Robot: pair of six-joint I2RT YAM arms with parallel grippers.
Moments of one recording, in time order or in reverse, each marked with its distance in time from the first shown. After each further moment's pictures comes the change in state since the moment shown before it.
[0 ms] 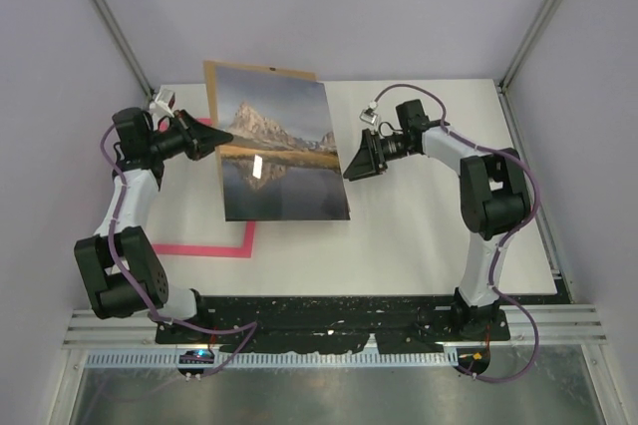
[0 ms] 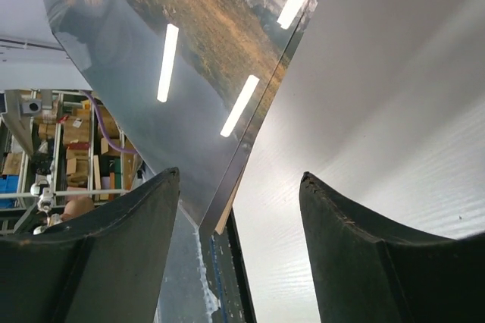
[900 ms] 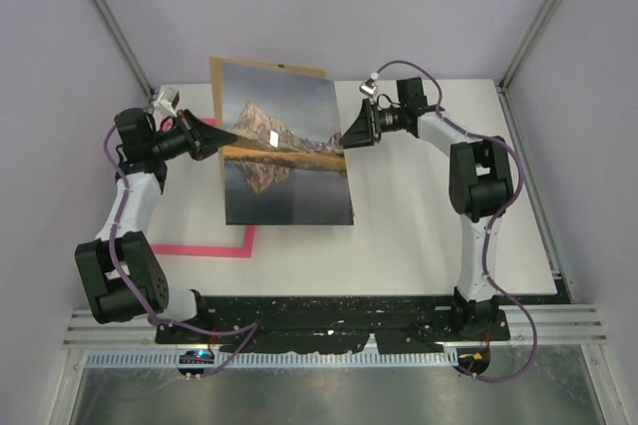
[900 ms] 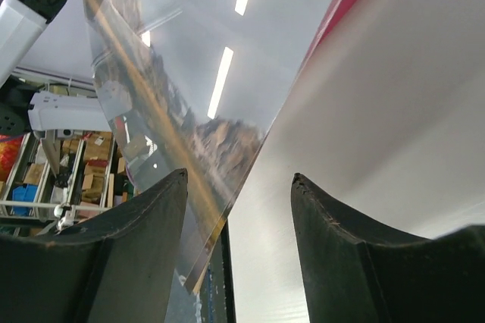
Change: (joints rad) left arm -0.021 -0.032 -0.037 0.112 0.046 -0.065; right arm -0.022 0.175 0.238 0.251 -0.129 0.271
